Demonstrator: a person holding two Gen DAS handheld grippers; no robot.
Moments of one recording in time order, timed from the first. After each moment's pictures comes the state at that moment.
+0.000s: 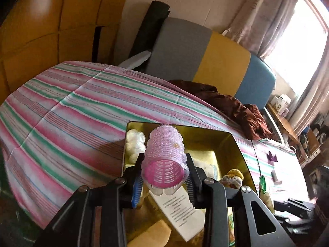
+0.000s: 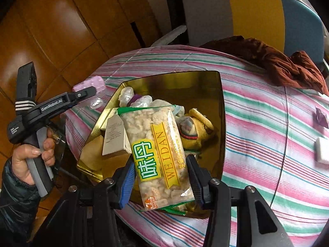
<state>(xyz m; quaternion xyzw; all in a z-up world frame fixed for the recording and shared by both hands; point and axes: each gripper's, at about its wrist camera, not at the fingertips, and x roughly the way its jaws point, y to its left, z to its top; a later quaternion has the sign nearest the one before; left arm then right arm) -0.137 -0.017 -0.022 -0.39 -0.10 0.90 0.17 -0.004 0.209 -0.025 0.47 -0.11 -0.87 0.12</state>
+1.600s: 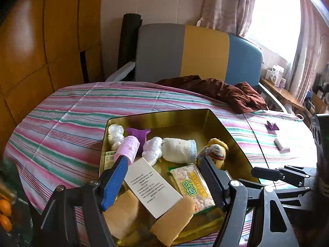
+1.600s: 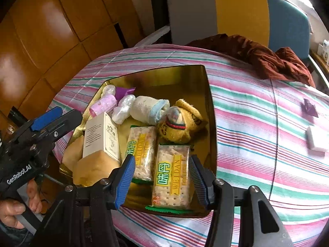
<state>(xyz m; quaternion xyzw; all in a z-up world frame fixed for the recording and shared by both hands) -0.057 0.045 -0.017 -0.35 0.02 0.92 0.18 0.000 0.203 -0.044 0.46 -0.10 -0.88 0.05</state>
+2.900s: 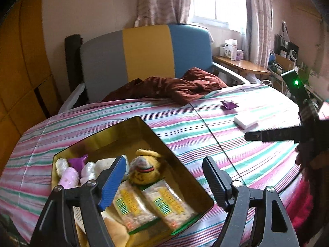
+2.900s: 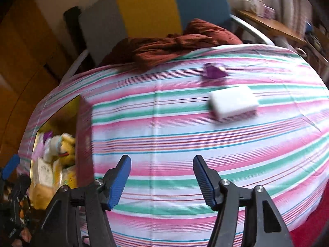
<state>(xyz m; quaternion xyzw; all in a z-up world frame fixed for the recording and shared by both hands) -0.020 0.170 -0.003 -0.31 0.14 0.89 0.31 0.052 0.396 -0.045 0.46 -0.22 -0.85 -0.16</state>
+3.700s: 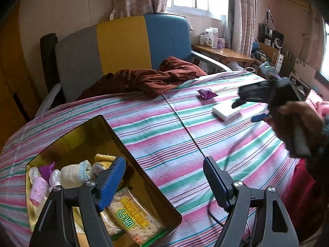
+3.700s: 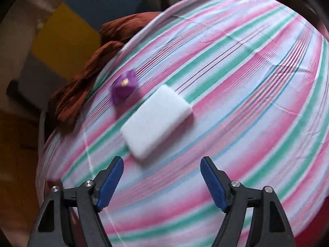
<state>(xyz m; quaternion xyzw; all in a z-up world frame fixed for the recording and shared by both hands) -0.018 0.225 -0.024 -0.34 0.15 0.85 0.37 0.056 0.551 -0.099 0.42 -0.45 -0.73 -0.29</state>
